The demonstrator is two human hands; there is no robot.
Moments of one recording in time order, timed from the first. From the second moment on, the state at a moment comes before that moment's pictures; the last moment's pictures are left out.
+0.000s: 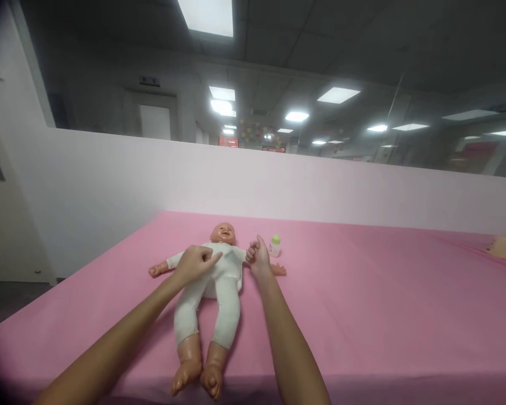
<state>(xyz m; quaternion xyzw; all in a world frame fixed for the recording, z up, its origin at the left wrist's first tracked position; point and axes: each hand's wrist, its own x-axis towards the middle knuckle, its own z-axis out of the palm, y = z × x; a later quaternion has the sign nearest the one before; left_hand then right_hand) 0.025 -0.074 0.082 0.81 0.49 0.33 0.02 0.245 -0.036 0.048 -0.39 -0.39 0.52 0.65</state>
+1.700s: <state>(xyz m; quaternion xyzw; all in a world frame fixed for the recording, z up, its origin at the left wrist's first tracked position) 0.089 -0.172 0.065 0.95 0.11 0.21 0.22 0.255 -0.048 0.072 -0.28 -0.15 0.41 0.86</state>
